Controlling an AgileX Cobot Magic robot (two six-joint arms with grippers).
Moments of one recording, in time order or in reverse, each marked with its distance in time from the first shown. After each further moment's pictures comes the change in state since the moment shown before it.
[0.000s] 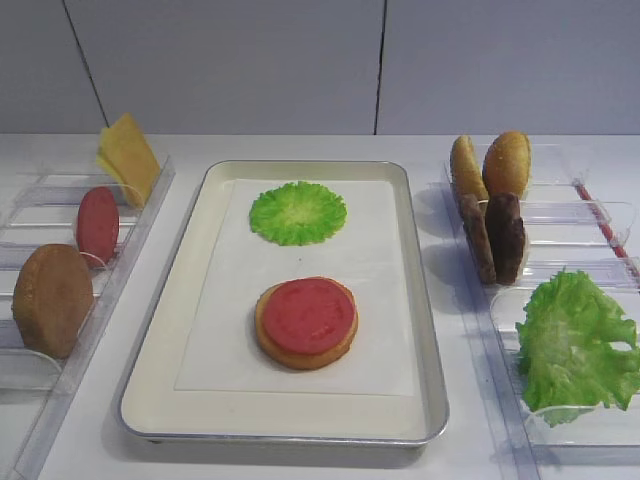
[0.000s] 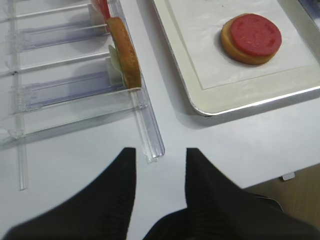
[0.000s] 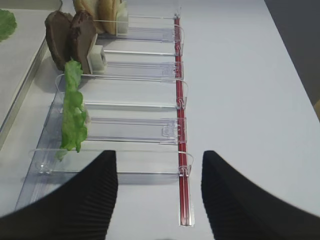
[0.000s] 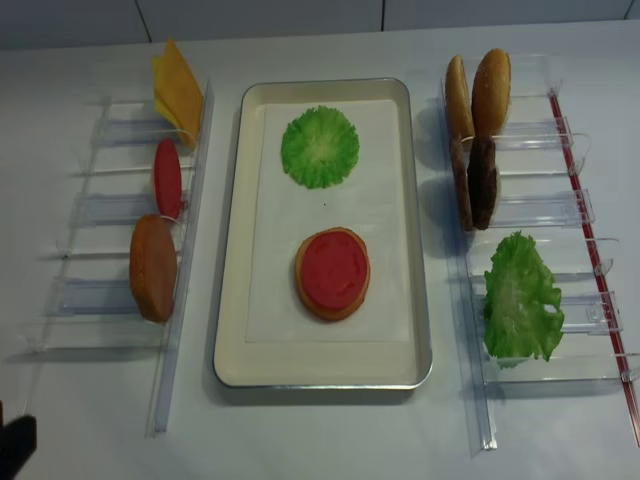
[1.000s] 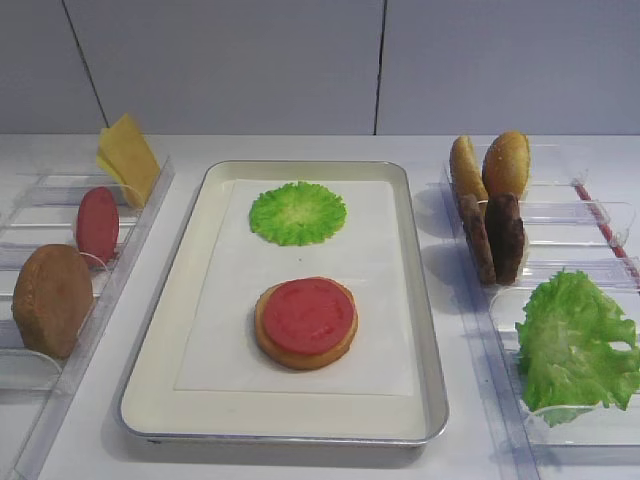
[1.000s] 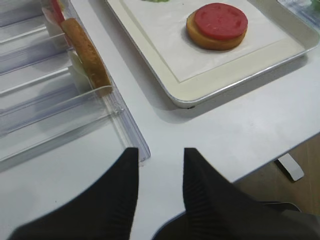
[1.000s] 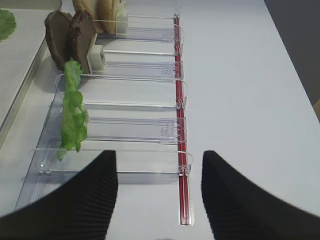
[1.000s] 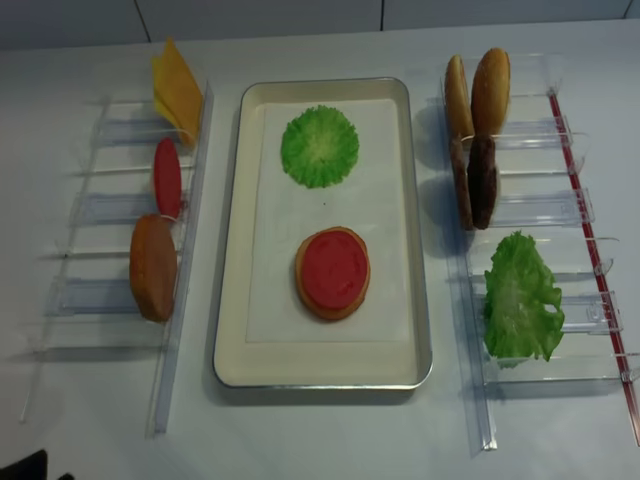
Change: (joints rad) left arm 0.000 -0.277 0.226 -0.096 -0.082 0.203; right arm 0.000 0.000 0.000 -0.002 0.000 0.000
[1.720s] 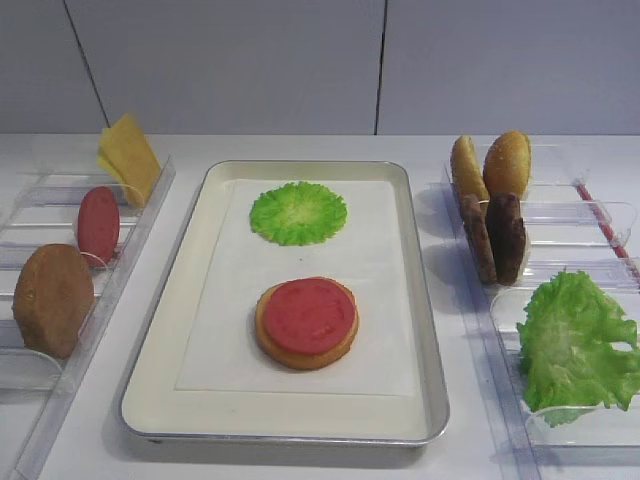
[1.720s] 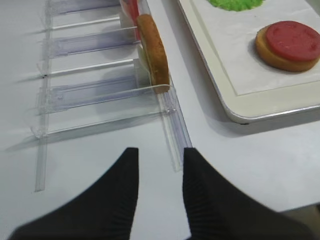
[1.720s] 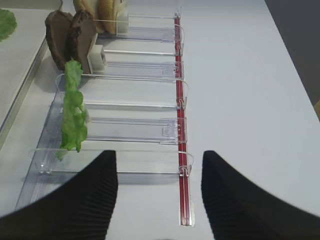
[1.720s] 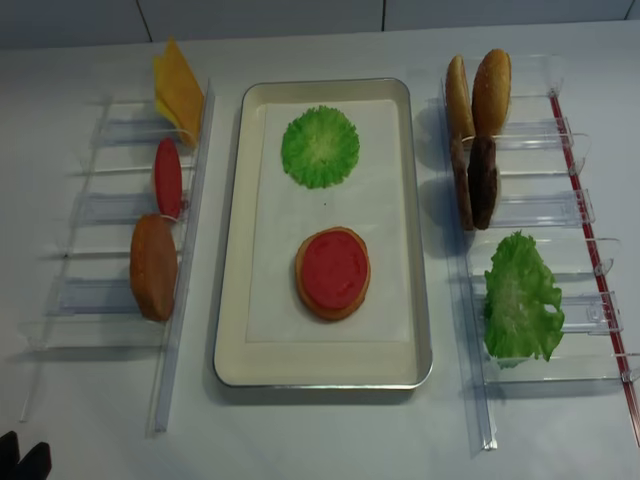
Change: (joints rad) left arm 0.268 0.000 0.001 0.004 -0.002 0.000; right arm 0.000 0.000 0.000 0.000 0.002 0.000
